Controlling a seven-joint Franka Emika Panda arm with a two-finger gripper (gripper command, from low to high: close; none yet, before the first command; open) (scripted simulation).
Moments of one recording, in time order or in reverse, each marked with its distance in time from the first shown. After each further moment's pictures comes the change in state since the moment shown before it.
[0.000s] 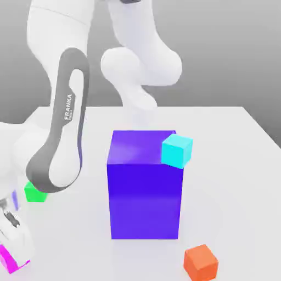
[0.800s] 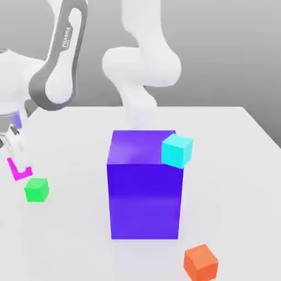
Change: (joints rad) arm -0.200 -0.637 -0.248 -0.528 -0.424 -0.074 0.125
